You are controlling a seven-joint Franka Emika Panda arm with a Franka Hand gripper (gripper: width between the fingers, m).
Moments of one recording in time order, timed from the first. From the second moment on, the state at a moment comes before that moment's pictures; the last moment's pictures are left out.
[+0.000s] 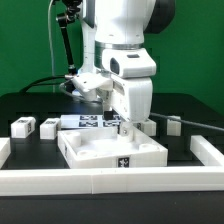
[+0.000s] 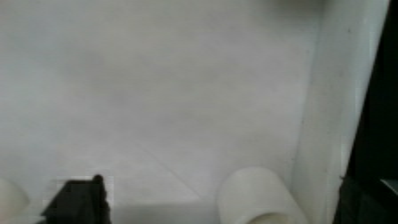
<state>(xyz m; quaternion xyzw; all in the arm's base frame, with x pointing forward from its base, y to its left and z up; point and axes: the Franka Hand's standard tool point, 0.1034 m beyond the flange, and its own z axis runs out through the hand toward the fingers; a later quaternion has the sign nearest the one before) 0.487 -0.002 0.042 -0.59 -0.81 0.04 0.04</state>
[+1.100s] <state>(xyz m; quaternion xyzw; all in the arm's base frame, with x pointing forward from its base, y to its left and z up) 0.450 -0.023 0.011 -0.60 -0.79 0.05 0.07</state>
